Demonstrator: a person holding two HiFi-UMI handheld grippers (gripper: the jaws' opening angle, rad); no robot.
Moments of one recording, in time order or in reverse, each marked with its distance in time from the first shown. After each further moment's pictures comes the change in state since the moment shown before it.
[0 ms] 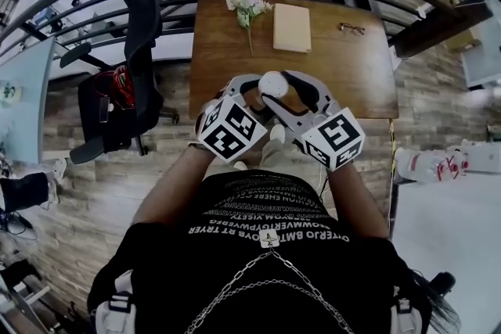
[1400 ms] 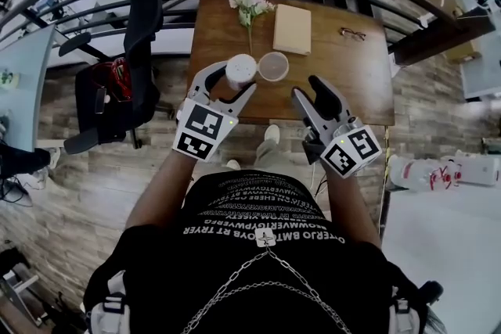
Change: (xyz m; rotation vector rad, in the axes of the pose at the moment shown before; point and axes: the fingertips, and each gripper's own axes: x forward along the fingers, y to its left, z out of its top) left arm -0.049 0.061 -0.003 -0.150 -0.162 0.290; right arm -0.052 -0.049 0.000 0.265 -0.252 -0.113
